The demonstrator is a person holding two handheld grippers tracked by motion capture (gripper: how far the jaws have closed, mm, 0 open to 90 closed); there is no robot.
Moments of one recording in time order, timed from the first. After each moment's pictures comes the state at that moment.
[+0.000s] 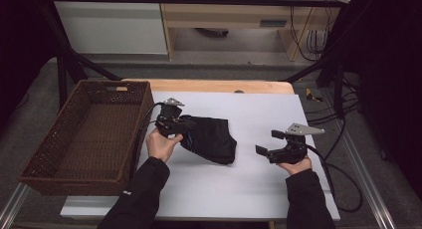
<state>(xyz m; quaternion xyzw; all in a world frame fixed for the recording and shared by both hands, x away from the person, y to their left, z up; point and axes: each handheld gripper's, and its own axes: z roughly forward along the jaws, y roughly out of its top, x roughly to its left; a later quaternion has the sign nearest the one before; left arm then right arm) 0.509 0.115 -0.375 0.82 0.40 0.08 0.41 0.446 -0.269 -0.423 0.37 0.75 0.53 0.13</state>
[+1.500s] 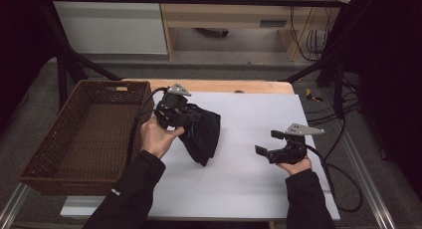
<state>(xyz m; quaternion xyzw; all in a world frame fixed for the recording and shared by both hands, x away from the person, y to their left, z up) 0.475 0.099 -0.291 0.85 0.32 0.12 0.39 0.445 -0.268 -0.423 0.37 0.75 0.53 0.13</state>
